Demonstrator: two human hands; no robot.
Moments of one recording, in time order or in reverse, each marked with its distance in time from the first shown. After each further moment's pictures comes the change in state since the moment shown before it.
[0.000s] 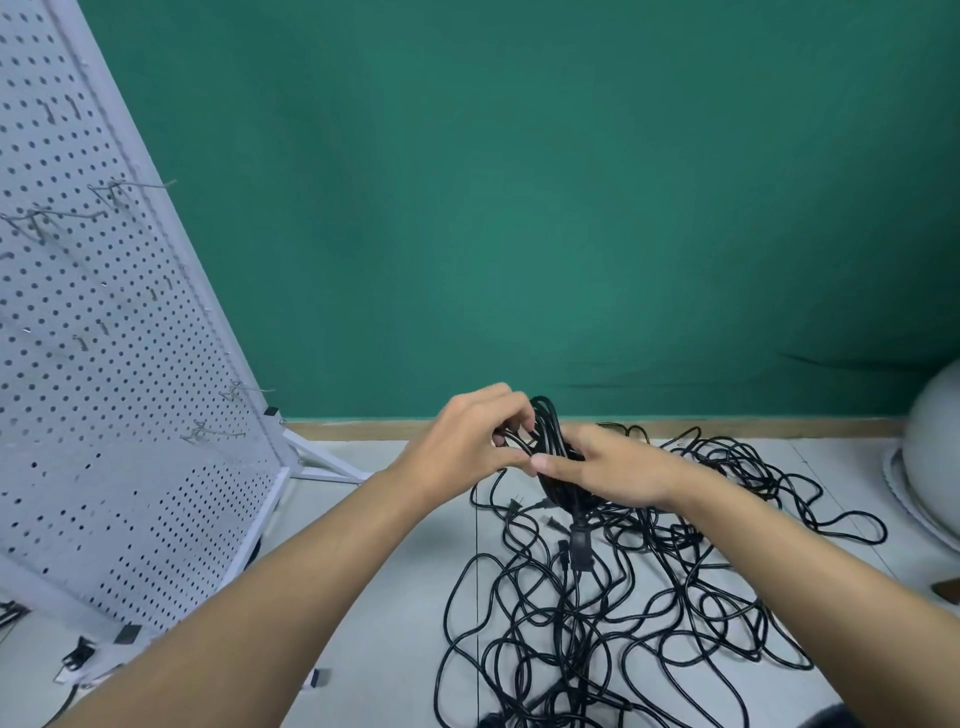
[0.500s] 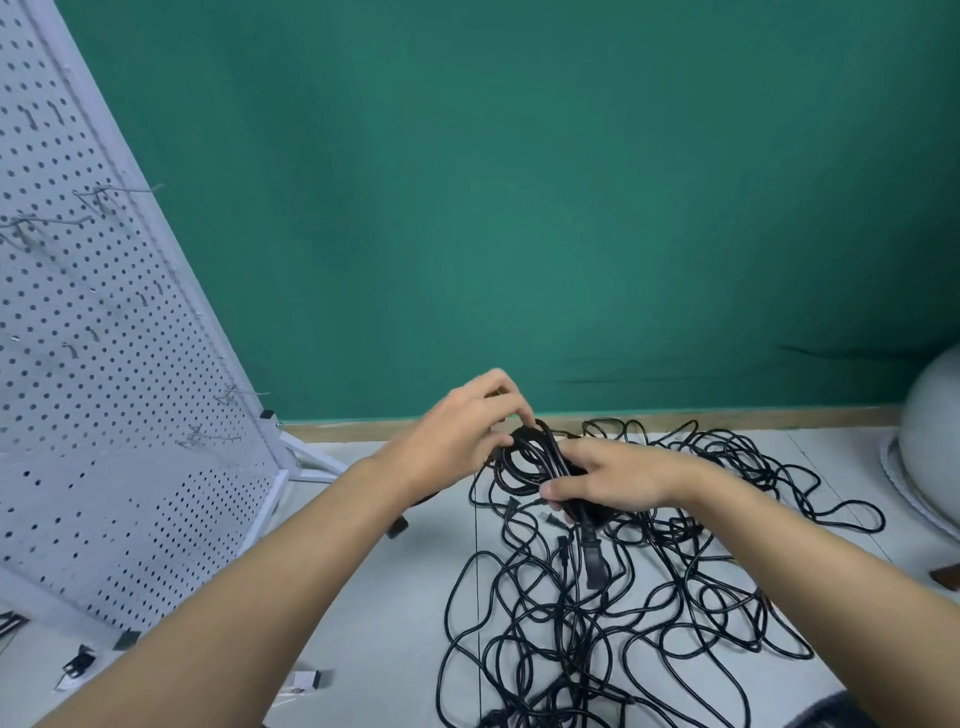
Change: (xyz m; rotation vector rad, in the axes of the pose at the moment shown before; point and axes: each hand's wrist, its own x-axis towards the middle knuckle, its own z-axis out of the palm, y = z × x) left_hand 0.004 -0.003 -0.008 0.153 -0.129 0.084; right_hand -0.008 0.005 -0.004 -0.018 -0.174 0.053
